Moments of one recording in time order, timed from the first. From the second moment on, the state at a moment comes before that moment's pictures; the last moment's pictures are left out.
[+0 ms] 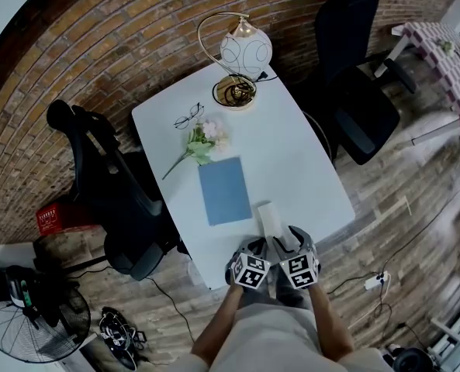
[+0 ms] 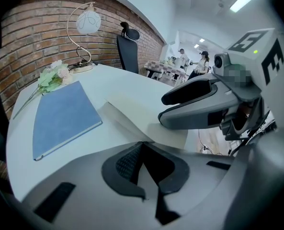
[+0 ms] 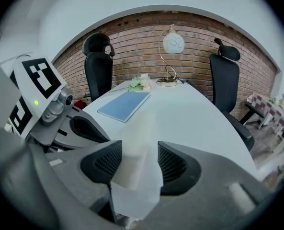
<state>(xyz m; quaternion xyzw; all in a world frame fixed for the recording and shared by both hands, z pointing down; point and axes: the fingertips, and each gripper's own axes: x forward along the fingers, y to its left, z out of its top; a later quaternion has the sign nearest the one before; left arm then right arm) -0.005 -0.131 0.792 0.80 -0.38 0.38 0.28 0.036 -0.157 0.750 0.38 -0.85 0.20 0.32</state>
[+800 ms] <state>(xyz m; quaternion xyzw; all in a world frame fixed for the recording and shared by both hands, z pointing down) -0.020 -0.136 0.783 0.79 -0.40 0.37 0.28 0.036 -0.156 0.751 0.37 -0.85 0.20 0.32</state>
